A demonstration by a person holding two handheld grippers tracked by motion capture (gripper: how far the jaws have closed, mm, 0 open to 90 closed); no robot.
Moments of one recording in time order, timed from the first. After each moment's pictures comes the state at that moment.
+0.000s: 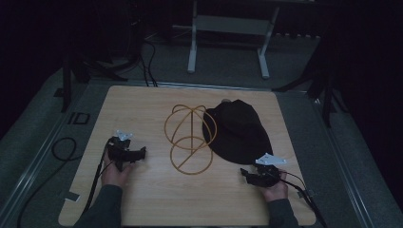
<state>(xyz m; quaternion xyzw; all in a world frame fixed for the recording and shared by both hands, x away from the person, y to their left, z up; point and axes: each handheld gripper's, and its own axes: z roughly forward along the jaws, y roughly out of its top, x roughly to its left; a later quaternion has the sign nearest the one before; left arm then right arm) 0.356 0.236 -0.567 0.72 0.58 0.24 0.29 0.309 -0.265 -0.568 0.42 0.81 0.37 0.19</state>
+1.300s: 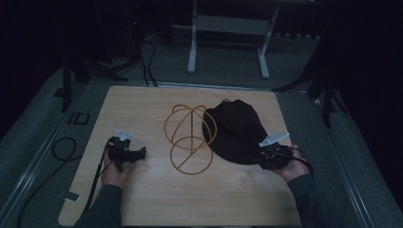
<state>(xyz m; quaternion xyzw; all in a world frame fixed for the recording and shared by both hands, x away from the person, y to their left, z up) 0.356 0.236 -0.566 0.72 0.58 0.24 0.29 0.337 -0.271 -0.473 0.32 0.90 0.24 0.17</state>
